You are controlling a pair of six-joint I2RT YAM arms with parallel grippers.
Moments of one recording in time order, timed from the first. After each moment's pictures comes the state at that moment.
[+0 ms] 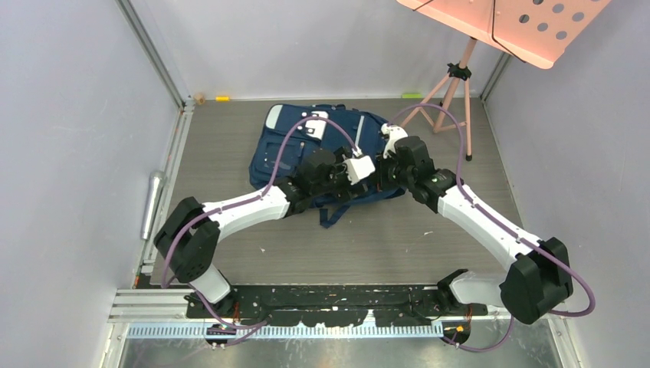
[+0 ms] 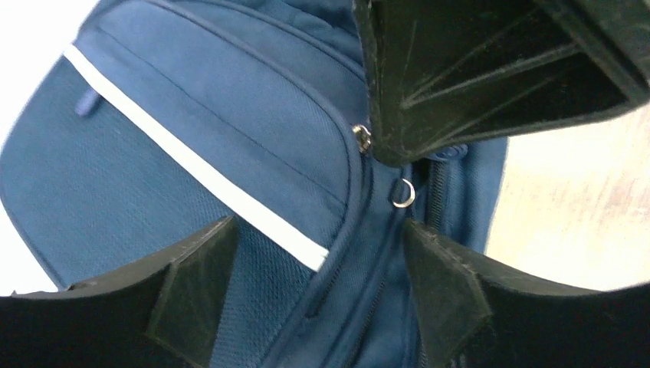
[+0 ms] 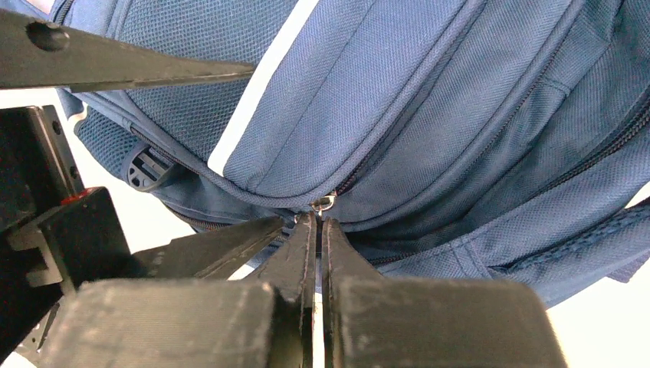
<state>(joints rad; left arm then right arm) -0.83 1.60 1.06 0.13 0.13 0.43 0.50 1.26 0.95 -0.32 -0.09 0.28</state>
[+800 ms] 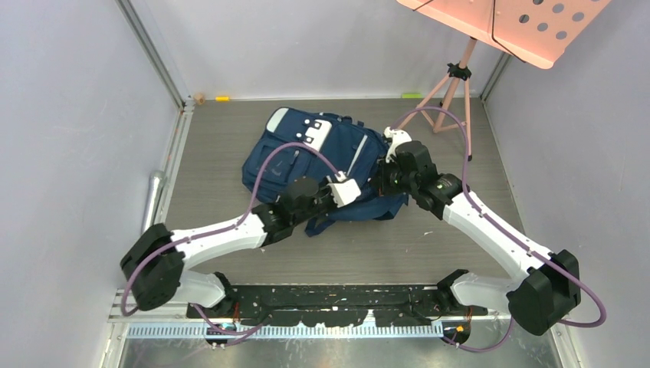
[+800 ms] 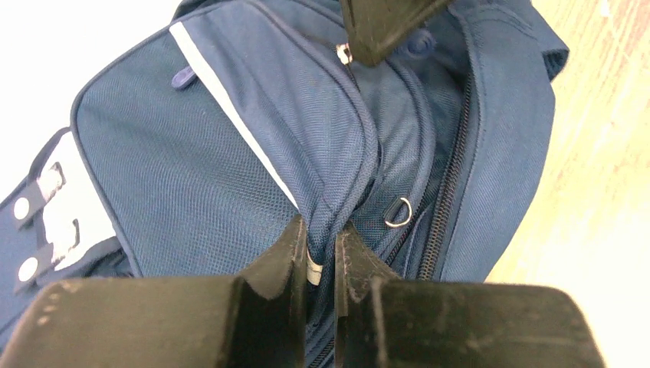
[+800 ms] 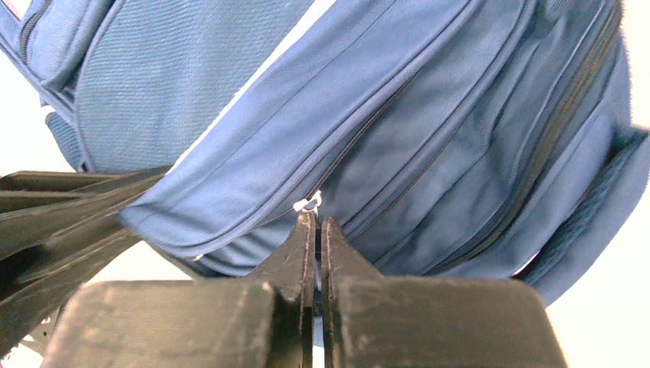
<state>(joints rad) -0.93 1.37 0.80 0.25 -0.05 0.45 0.53 1.17 0.95 -0.41 -0.02 0.32</state>
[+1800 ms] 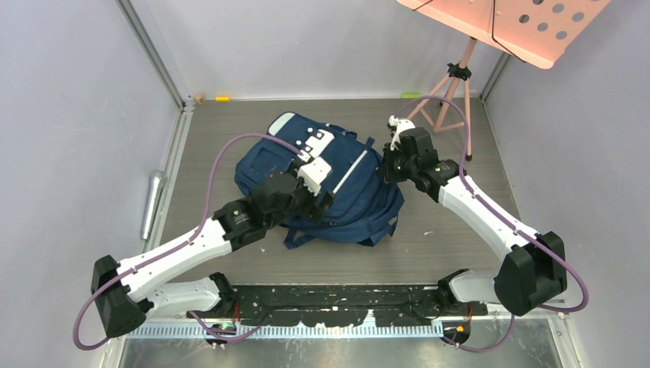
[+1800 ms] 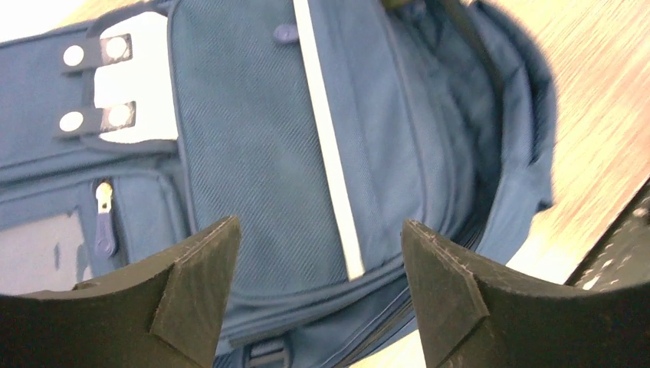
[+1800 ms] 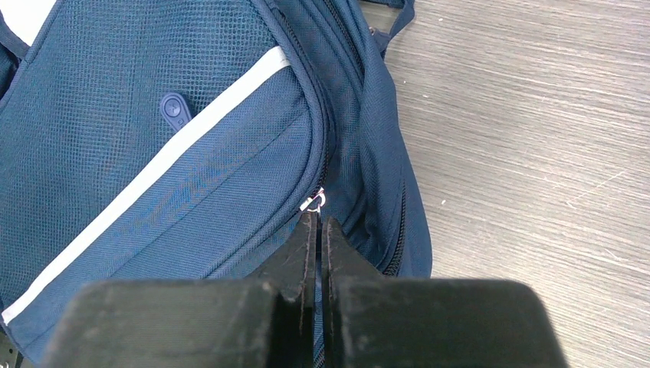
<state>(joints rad) -0.95 1.03 0.88 -0.25 -0.18 0.05 0.42 1.30 1.03 -0.40 -0.04 0.26</state>
